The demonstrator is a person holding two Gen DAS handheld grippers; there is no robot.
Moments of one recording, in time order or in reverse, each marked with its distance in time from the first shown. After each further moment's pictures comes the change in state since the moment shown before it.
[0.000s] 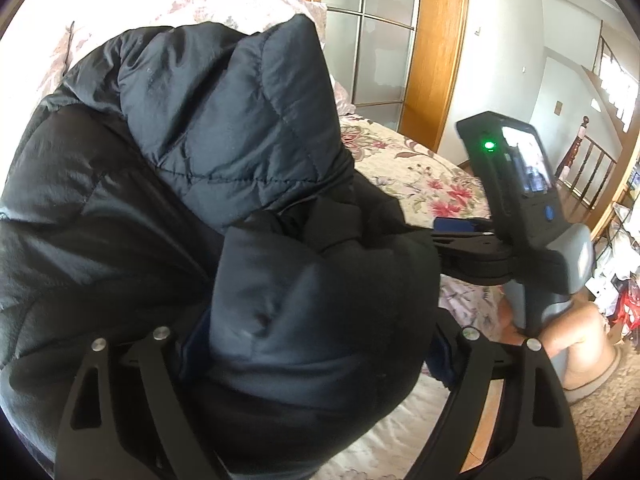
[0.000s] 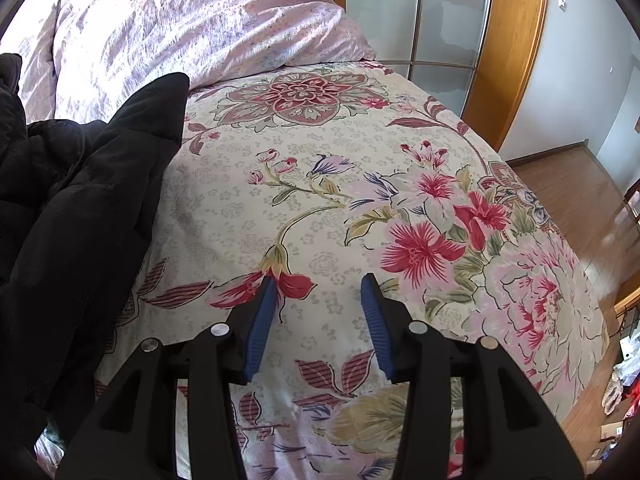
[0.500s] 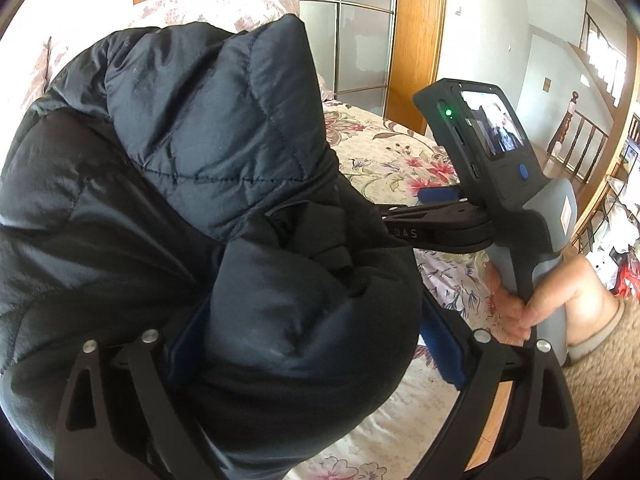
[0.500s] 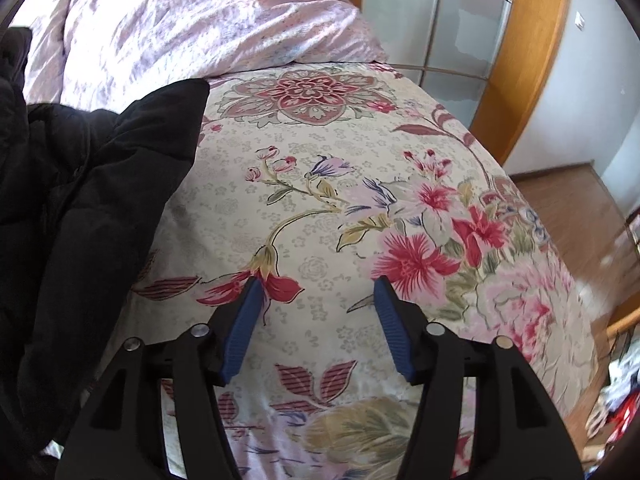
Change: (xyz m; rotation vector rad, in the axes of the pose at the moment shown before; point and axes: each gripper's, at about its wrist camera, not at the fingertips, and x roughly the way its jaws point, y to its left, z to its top) left arm -0.016 -0.001 -0.010 0.070 0.040 -0.006; right arm 0.004 -0.005 0.005 -0.108 0.009 0.011
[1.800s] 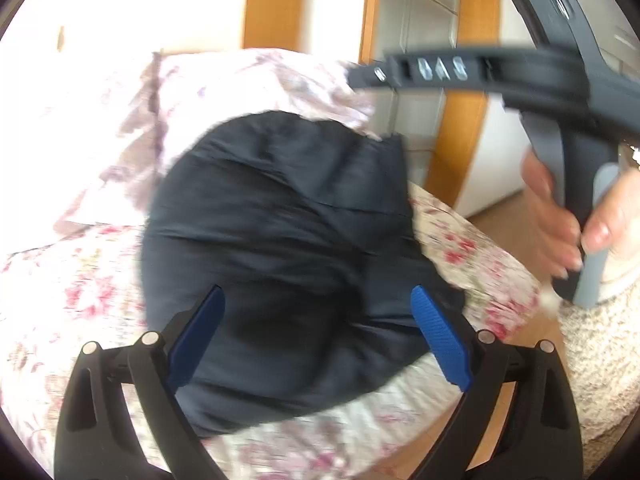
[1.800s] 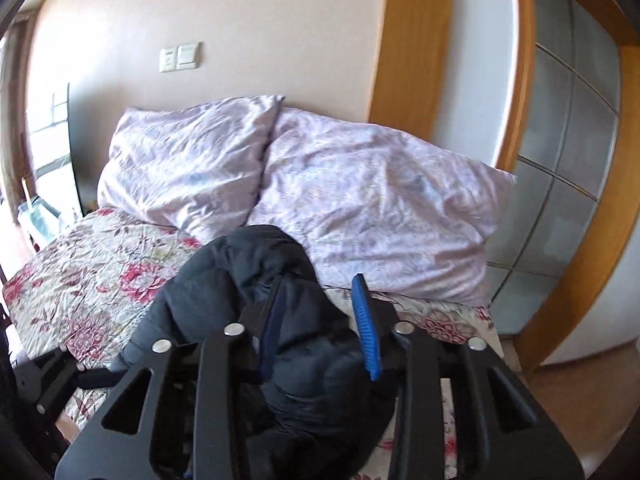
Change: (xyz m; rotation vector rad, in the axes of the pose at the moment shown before) left arm -0.160 0.082 -0.003 -0.189 -0.169 0.128; right arm -0.217 0.155 0.086 -0.395 -0.450 0.284
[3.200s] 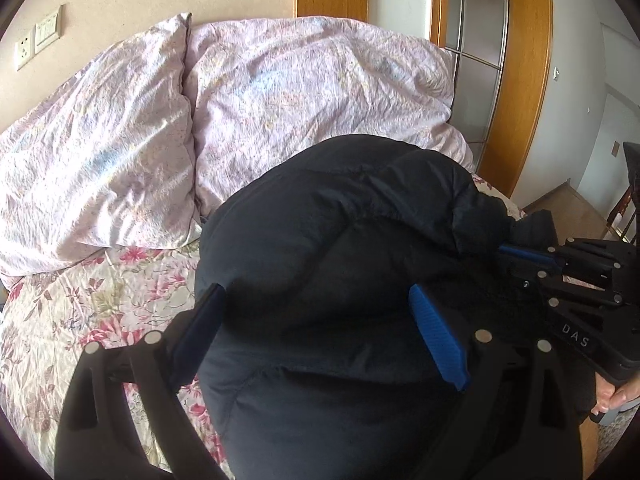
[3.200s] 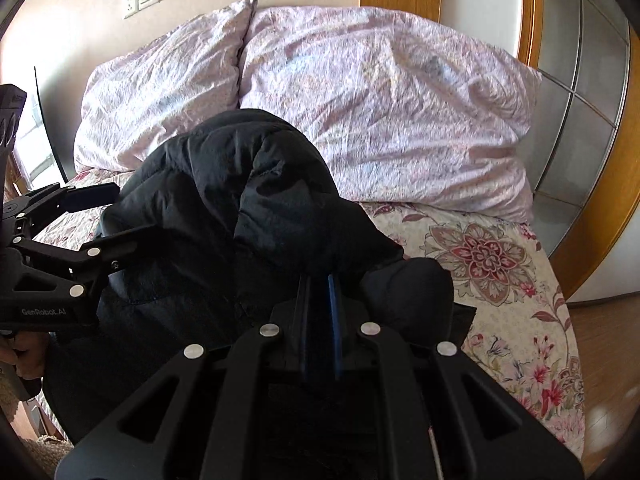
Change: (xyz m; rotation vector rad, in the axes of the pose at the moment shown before) left arm 0.112 0.080 0.053 -0.016 0.087 0.095; right arm 0.106 -0.020 -0.081 0.136 0.226 0.020
